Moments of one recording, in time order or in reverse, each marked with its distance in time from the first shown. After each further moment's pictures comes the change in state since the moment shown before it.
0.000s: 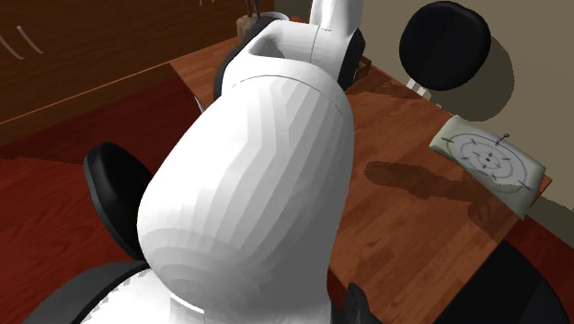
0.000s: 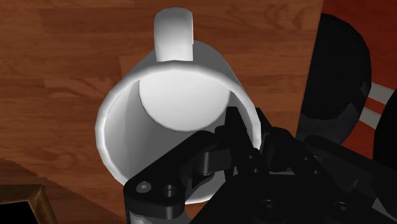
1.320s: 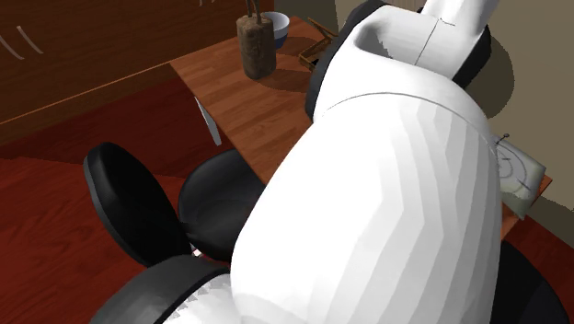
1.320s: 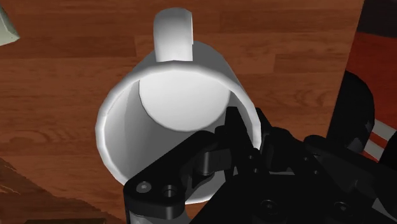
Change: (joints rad) arm -0.159 -0.028 -0.132 0.053 -0.005 -0.087 -0.283
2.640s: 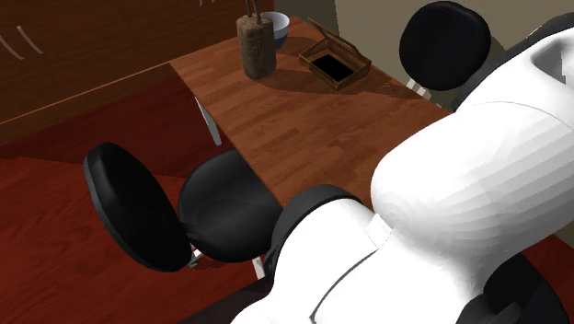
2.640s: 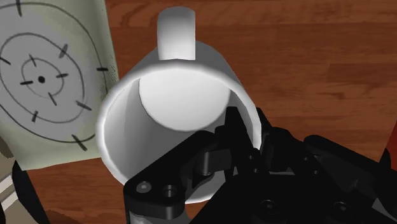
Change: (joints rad) arm -0.510 0.395 -0.087 0.425 0.294 -0.164 -0.552
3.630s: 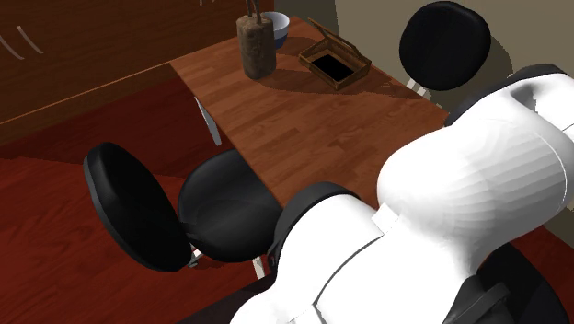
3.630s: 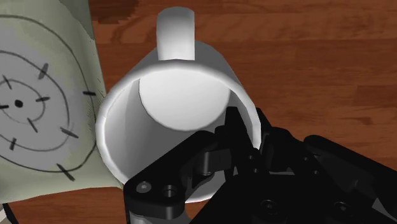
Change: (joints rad) arm -0.003 0.034 0.013 -0.145 0.032 0.162 -0.053
